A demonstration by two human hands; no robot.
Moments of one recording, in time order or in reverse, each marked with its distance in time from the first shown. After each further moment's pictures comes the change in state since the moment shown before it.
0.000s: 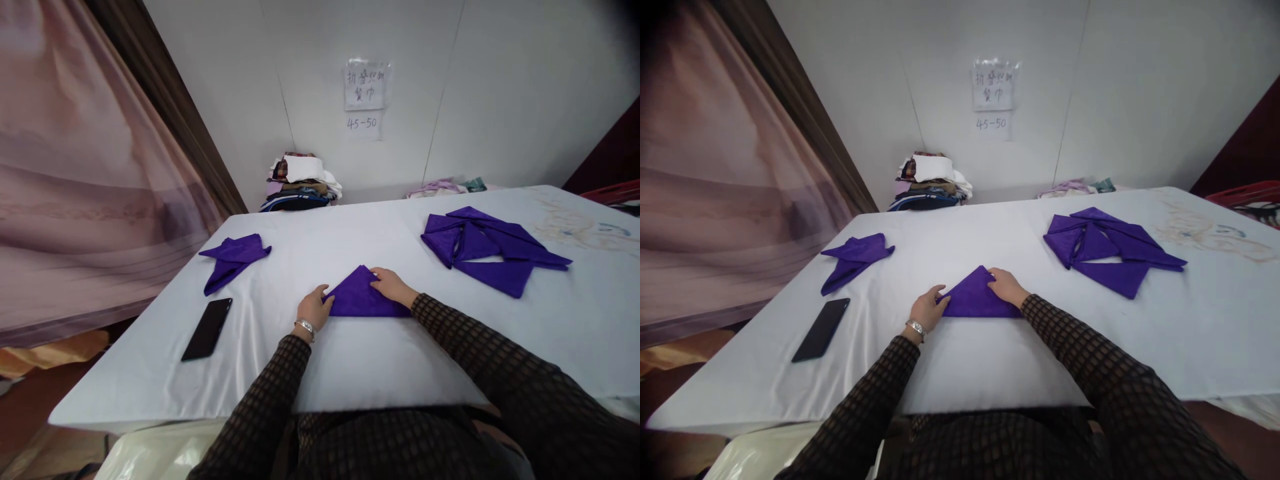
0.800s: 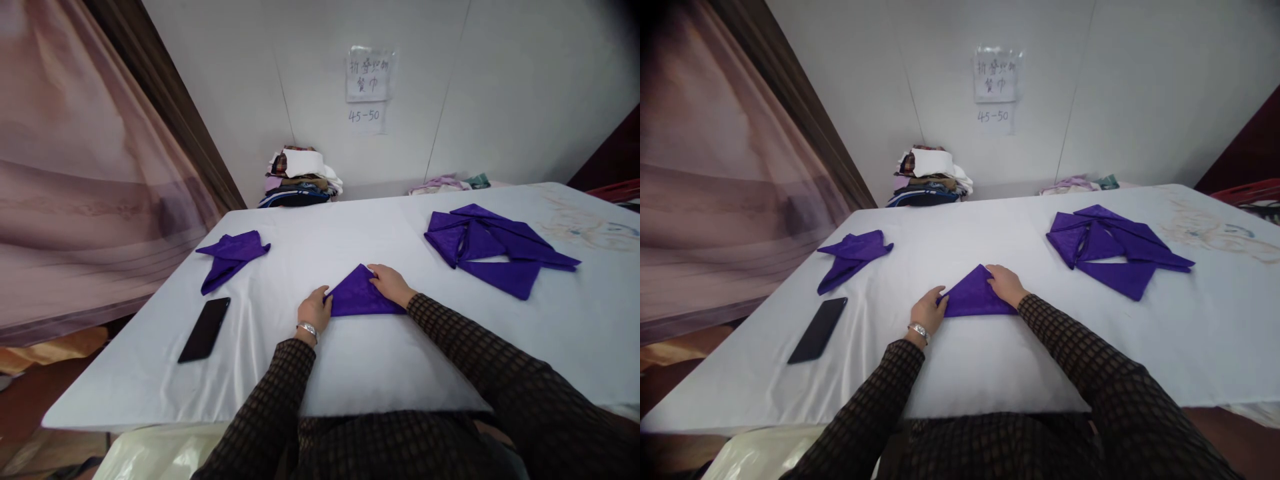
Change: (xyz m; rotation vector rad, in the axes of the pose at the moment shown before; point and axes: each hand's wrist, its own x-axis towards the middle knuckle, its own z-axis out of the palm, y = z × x) left_hand 0.001 -0.012 0.016 0.117 0.124 0.078; right_hand 0.007 0.004 0.008 -0.228 0.063 -0.123
